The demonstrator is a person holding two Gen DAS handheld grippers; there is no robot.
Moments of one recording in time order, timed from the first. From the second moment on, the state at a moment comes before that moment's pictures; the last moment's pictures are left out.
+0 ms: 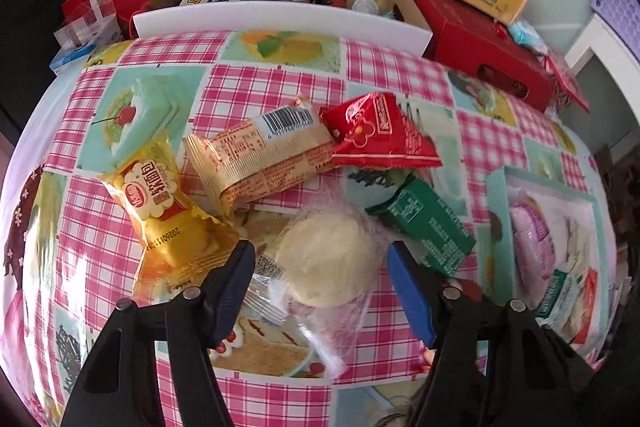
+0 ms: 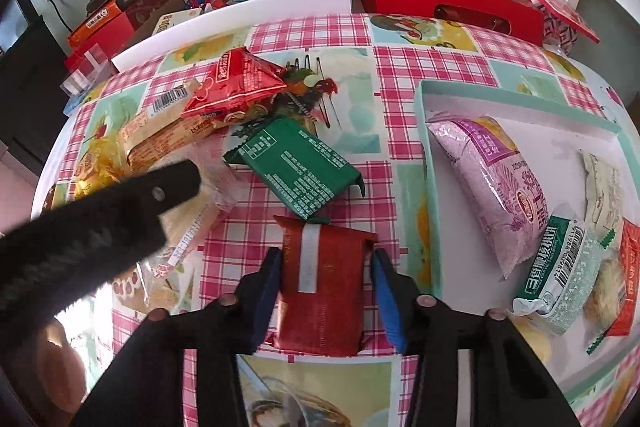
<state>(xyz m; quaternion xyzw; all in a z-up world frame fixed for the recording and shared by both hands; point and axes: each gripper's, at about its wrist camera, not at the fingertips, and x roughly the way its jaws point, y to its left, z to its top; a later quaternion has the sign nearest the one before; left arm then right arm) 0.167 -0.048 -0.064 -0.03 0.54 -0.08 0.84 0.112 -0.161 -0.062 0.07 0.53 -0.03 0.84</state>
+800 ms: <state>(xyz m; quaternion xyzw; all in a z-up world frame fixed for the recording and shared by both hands) 0.167 -0.057 -0.078 -0.05 0.55 -0.09 0.83 0.112 -0.158 -0.066 0.06 0.54 -0.03 0.84</state>
